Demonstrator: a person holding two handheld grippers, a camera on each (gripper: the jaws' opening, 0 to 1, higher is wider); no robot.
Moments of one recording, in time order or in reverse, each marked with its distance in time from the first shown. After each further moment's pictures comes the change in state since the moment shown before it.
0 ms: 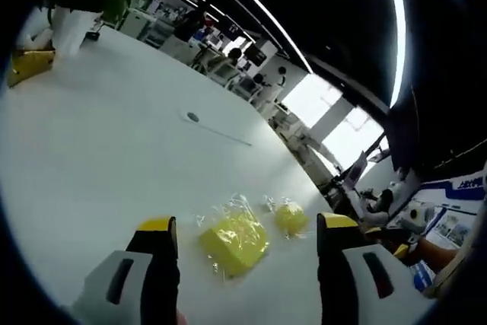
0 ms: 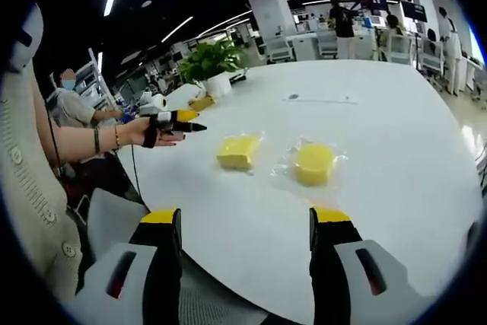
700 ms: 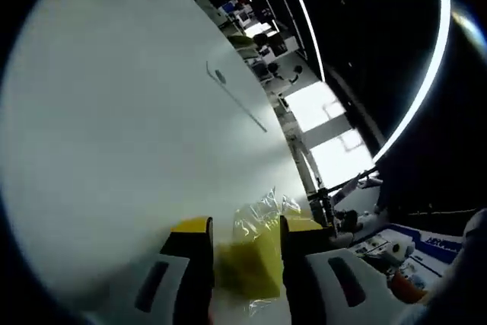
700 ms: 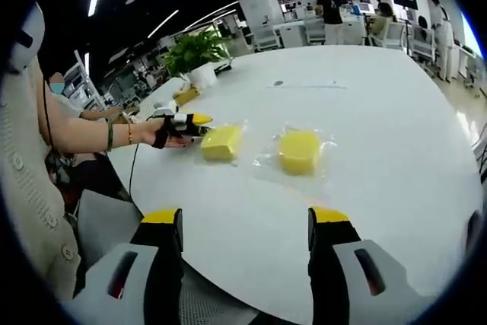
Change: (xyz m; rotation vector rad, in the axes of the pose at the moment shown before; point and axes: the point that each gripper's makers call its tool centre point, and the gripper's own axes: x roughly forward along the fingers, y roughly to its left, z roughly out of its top) left arm 0.057 0.045 -0.030 -0.303 0.094 -0.072; right arm 0.011 -0.023 -0.012 0.053 0.055 -0.044
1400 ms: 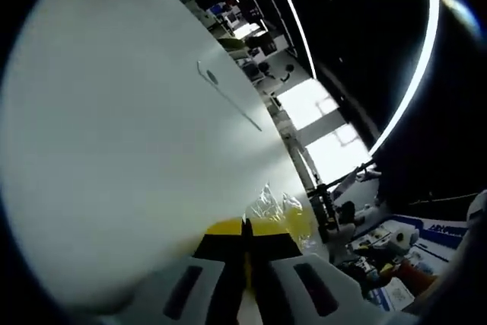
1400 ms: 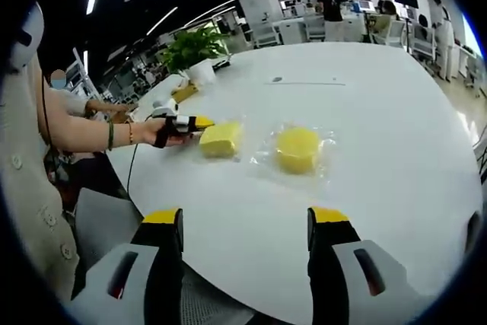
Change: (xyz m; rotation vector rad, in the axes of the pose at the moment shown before) left arm -0.002 -0.007 0.000 0.109 -0.023 -0.017; right arm 0.003 -0.002 -0.002 -0.007 0.019 -0.002
